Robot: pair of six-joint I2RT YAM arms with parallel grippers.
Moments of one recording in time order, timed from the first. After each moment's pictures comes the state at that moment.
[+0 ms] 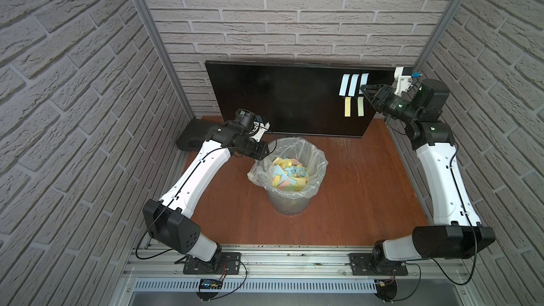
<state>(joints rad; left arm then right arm) -0.32 1.51 1.59 -1.08 0.27 -0.04 -0.11 1.44 1.72 -0.43 -0.61 0.77</state>
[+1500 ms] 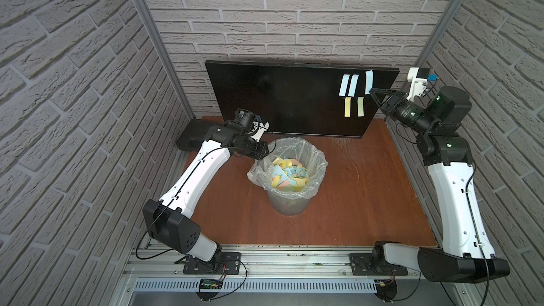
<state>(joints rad) -0.32 1.51 1.59 -1.08 0.27 -0.04 -0.10 1.27 1.67 -0.44 -0.60 0.77</state>
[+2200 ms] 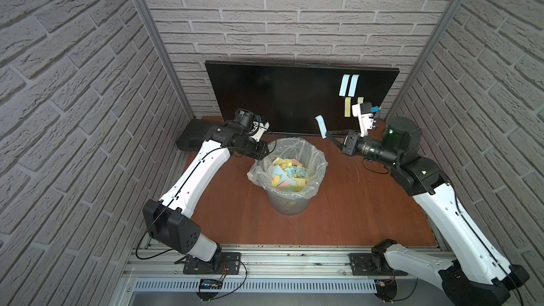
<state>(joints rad) -0.32 1.51 1.59 -1.08 0.27 -0.04 0.45 1.12 1.35 -0.56 -0.40 0.59</state>
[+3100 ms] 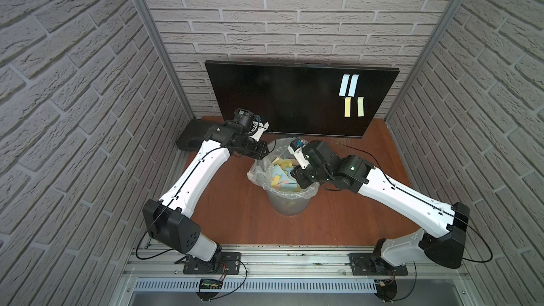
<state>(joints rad) -0.31 1.51 1.59 -1.08 0.27 -0.04 0.86 1.43 1.43 -0.85 0.09 0.30</state>
